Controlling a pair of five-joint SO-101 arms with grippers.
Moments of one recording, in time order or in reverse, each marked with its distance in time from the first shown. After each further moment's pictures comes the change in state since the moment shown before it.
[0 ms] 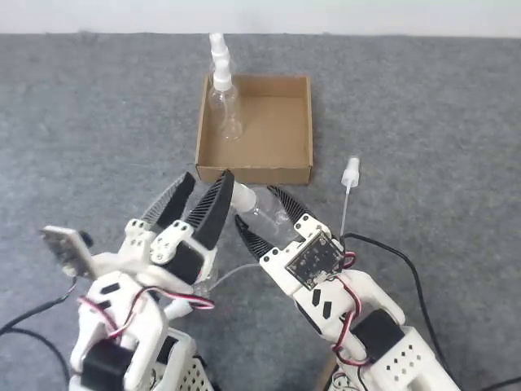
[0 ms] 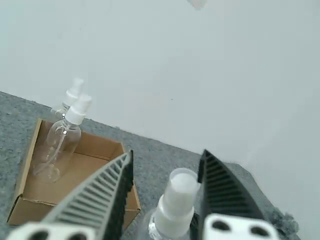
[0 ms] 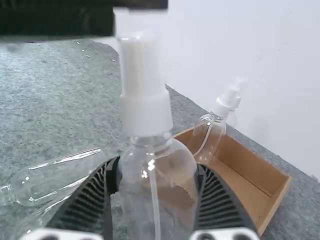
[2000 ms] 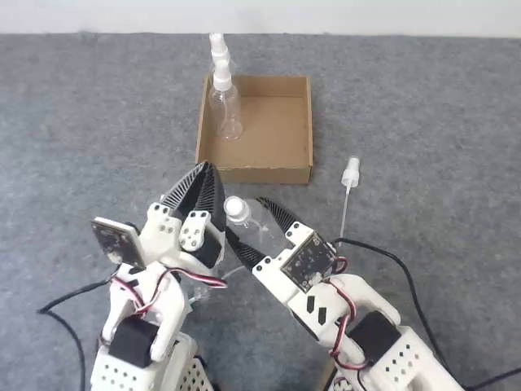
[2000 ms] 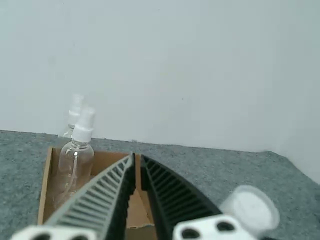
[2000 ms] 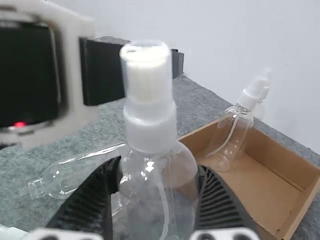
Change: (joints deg) left arm 1.5 -0.1 16.4 -18.5 -13.5; right arm -4.6 0.0 0.1 1.6 -3.9
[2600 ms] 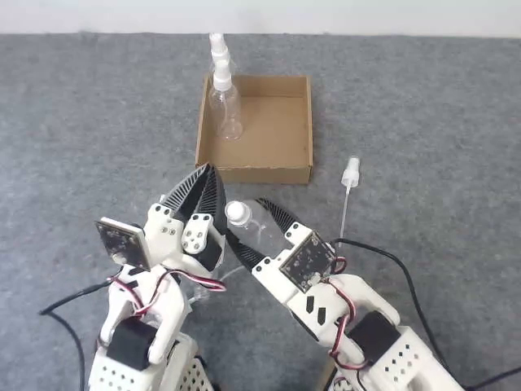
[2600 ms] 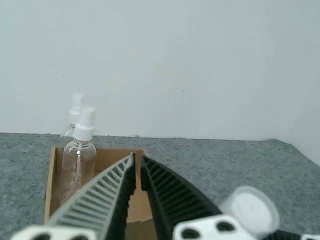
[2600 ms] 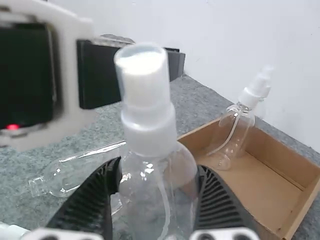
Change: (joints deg) left arm 1.3 -0.1 -1.5 3.4 -3.0; right arm 0.0 0.1 0.0 0.1 0.0
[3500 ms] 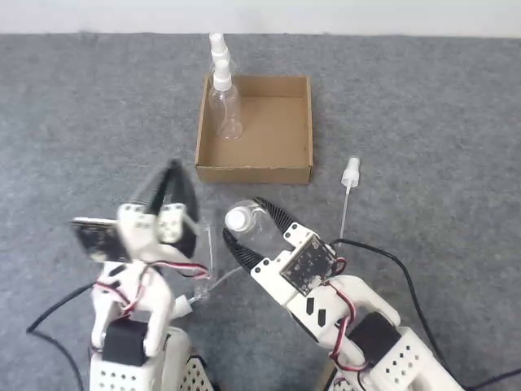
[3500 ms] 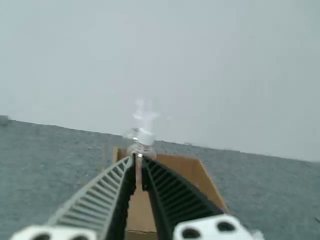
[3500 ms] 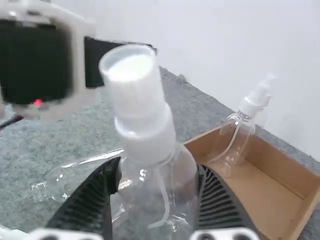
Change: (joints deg) left arm -17.7 0.0 -1.0 1.2 -0.1; right arm -0.4 -0.1 -0.1 -0.1 0.6
